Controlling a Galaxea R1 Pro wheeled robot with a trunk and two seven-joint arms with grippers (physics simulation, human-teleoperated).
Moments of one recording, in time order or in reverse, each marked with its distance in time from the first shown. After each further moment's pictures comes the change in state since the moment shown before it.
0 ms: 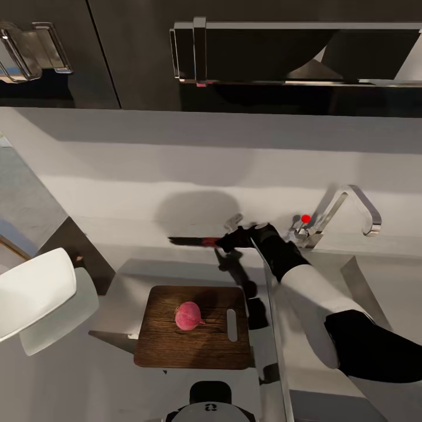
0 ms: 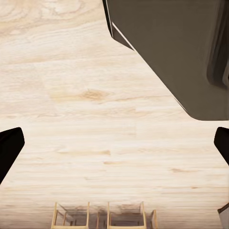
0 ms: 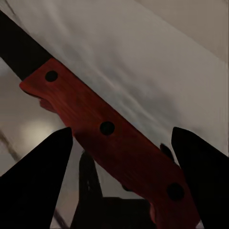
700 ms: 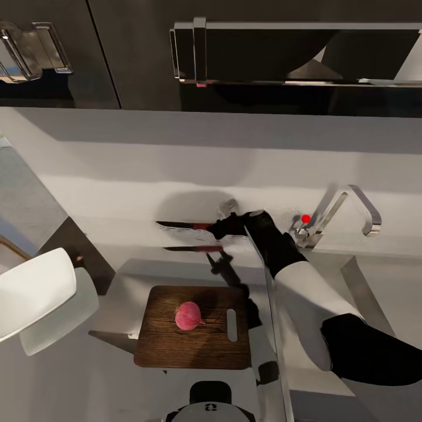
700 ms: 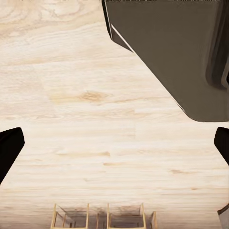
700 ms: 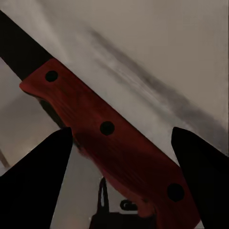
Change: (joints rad) left arm 0.000 0.000 0.000 0.000 -0.001 -0.006 -0.003; right arm 0.001 0.045 -0.001 -0.173 -0.002 0.088 -0.001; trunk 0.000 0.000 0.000
